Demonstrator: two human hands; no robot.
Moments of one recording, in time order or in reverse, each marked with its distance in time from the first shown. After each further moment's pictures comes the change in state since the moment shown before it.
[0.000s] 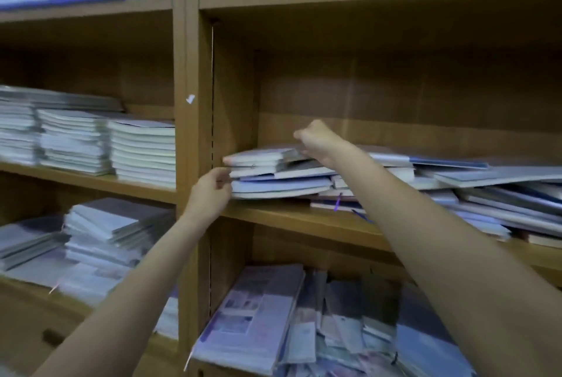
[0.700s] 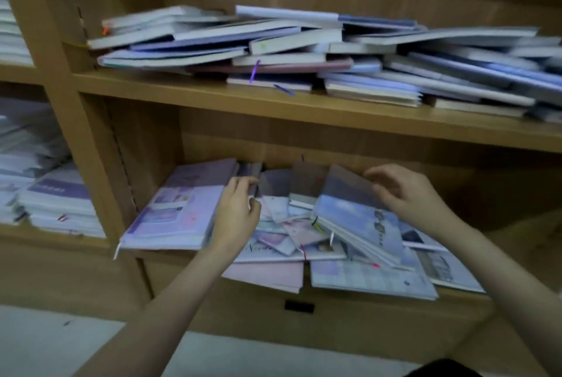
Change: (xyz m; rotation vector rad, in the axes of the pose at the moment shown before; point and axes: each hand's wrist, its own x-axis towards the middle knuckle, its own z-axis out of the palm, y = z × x) left_hand -0.163 -0.072 0.178 0.158 -0.301 0.240; right_hand -0.228 0.234 -0.163 -0.755 0.114 -0.105
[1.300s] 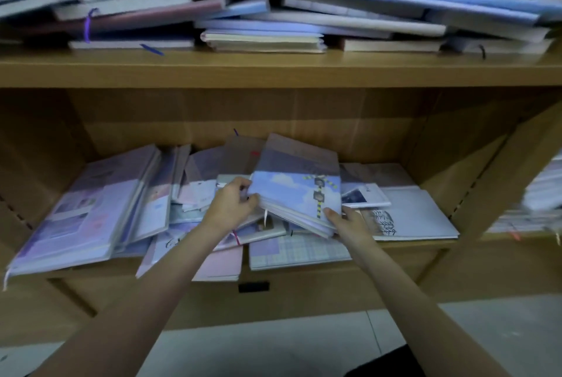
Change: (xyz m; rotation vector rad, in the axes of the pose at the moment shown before) left_hand 0.021 0.051 0.123 -0.047 -0.441 -0.180; right_hand -0.064 0.126 0.102 0.849 0.117 0.861
